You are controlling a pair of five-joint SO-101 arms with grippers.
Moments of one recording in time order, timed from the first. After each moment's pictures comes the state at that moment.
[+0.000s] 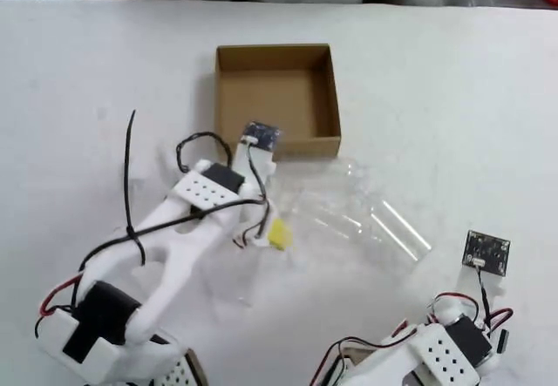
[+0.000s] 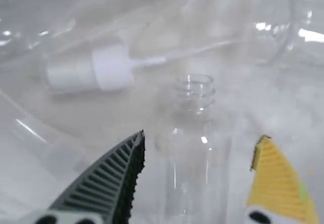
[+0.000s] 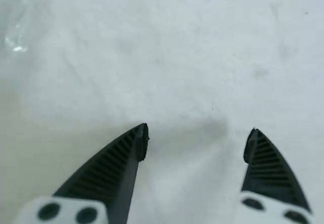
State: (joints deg) left arm 24.1 -5.3 37.9 62.4 14.4; right arm 52.0 -83.4 92.6 64.4 37.8
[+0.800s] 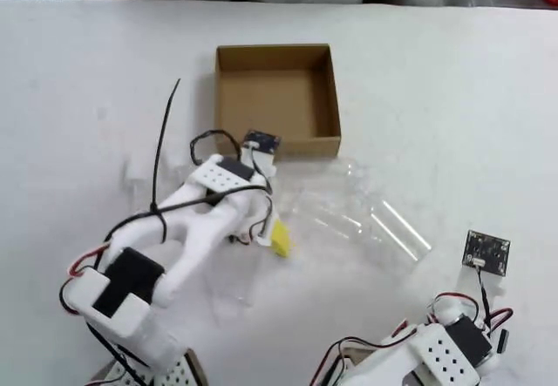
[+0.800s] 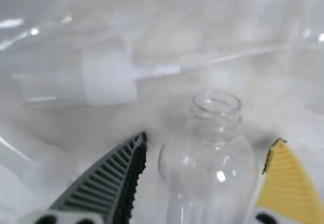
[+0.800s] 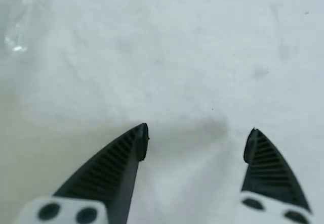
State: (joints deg) left arm 23.3 9.4 31.5 62.5 15.3; right arm 52.0 -83.4 92.6 64.4 37.8
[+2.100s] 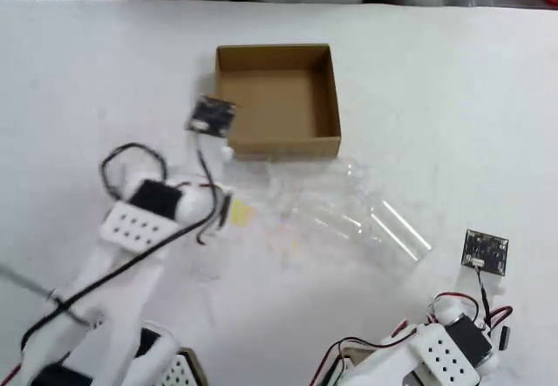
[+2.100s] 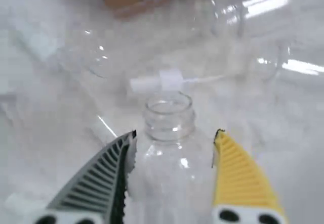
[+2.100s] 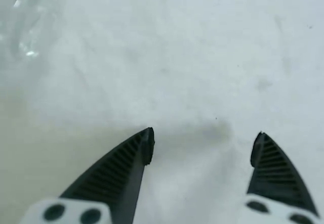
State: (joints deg) left arm 11.9 -35.8 46.7 63.7 7.1; right arm 51.8 -83.4 92.6 63.5 40.5
